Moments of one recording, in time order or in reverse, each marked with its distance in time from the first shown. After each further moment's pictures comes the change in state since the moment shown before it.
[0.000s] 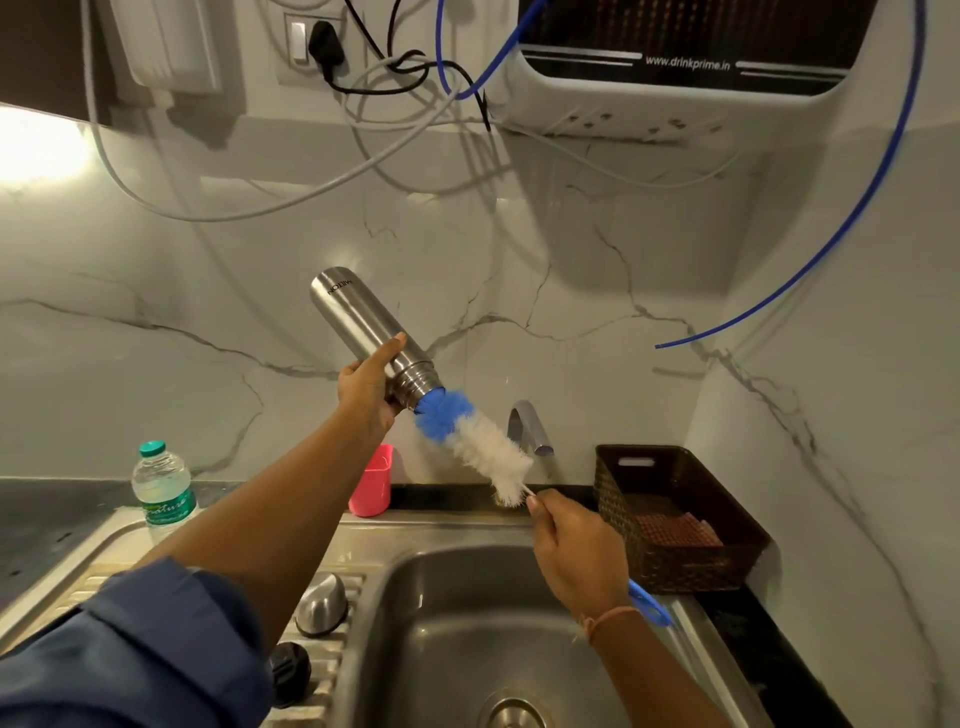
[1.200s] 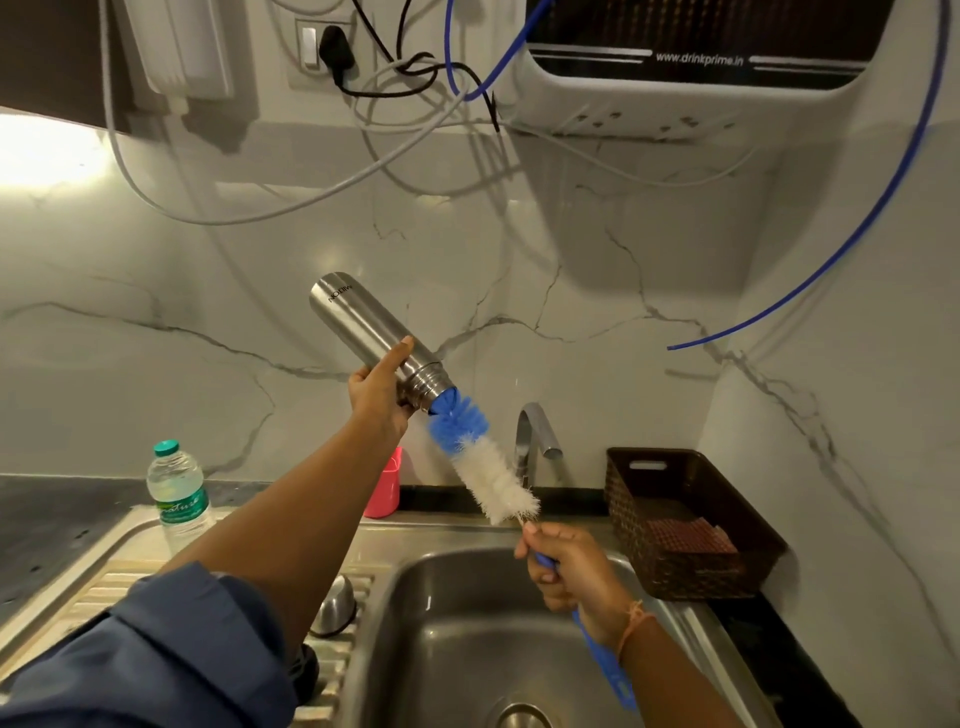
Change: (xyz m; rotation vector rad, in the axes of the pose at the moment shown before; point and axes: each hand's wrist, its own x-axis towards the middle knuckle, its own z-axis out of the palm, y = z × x) left_hand 0.001 -0.010 0.000 0.000 0.027 0.031; right_hand -0.002 -0.001 -0.004 1.005 -0.552 0.531
